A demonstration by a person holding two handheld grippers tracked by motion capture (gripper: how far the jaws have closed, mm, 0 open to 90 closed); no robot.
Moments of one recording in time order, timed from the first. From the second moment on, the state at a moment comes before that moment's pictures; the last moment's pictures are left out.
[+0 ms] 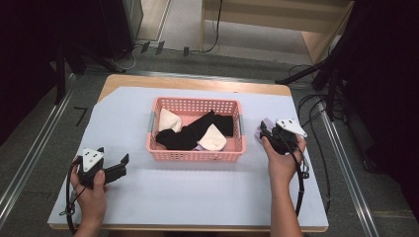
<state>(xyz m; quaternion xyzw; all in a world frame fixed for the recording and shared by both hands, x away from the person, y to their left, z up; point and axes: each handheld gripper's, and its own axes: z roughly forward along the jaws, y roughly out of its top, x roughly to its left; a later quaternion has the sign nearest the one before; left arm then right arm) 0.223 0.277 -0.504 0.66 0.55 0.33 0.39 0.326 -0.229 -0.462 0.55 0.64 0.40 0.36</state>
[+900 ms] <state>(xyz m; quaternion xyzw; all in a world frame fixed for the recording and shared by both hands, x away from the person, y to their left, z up) 0.223 0.277 -0.504 0.66 0.55 0.33 0.39 0.337 -0.108 -0.461 0.47 0.78 0.36 0.22</state>
